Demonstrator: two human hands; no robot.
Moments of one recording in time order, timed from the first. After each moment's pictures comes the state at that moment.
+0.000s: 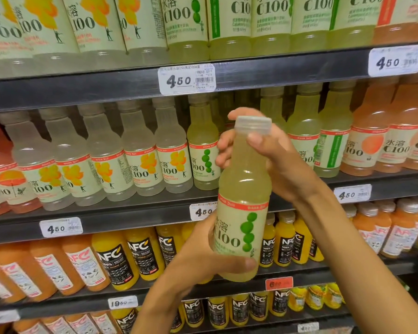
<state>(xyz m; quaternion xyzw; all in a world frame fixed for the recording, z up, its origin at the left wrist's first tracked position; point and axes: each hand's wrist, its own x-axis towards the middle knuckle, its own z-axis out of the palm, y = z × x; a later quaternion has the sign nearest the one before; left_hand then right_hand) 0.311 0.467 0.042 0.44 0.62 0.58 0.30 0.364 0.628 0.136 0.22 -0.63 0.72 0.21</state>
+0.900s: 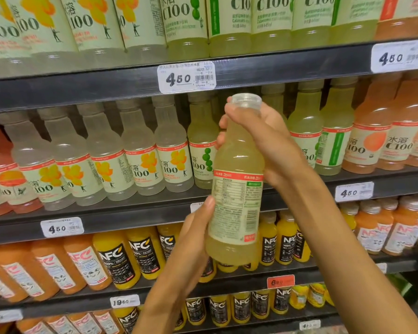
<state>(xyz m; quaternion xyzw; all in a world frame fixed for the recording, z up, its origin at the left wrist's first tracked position) 0.309 0.477 0.040 0.37 0.50 0.72 0.31 0.351 0.615 0.154 0.07 -0.59 0.75 0.27</state>
